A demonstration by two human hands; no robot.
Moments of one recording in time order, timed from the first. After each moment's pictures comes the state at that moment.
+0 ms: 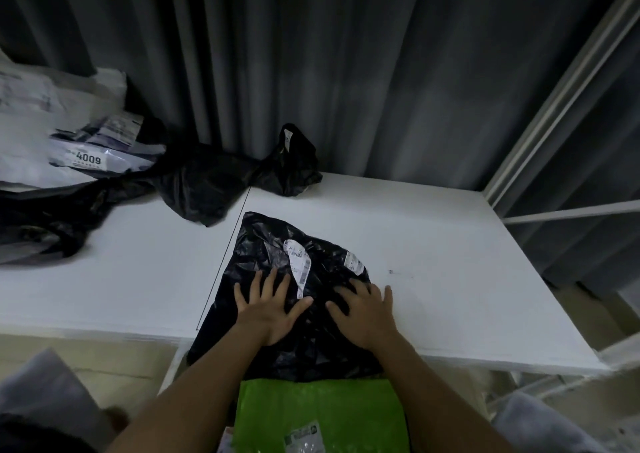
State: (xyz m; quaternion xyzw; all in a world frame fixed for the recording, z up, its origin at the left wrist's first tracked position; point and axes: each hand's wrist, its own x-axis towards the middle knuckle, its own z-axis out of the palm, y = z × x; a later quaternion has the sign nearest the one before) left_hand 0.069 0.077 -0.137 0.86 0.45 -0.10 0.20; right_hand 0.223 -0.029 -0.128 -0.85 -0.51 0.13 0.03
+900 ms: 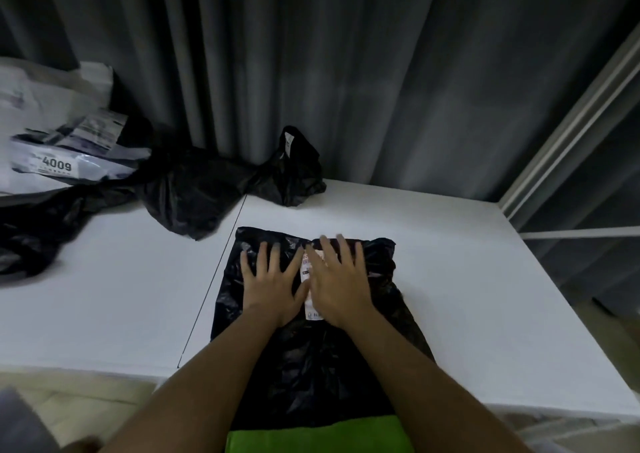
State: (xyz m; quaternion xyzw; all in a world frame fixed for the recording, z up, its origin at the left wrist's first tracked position) left_hand 0.117 0.138 -0.139 0.90 0.45 -0.01 0.01; right_hand 0.228 0.065 -0.107 -0.78 -0.62 -0.04 0.06
